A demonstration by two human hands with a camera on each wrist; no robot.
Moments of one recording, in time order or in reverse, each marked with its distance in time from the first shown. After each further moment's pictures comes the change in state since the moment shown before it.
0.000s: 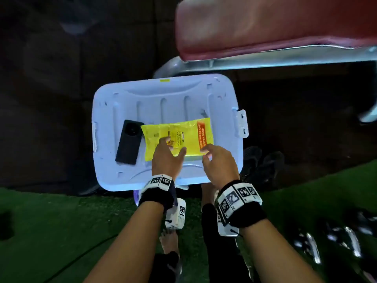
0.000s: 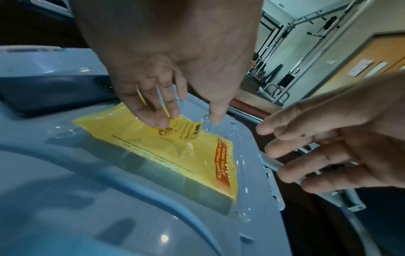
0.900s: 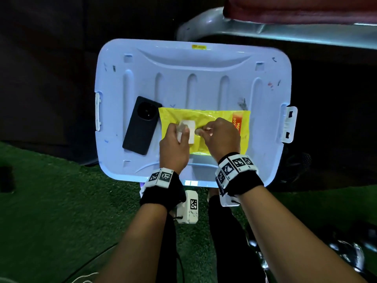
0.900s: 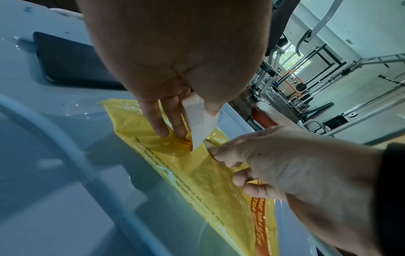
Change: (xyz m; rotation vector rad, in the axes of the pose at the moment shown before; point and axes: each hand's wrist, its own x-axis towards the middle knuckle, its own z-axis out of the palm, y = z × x) left_hand 0.072 -0.045 -0.001 -0.230 0.050 -0.140; right_hand 0.132 -0.030 0.088 -0.125 -0.078 -0.057
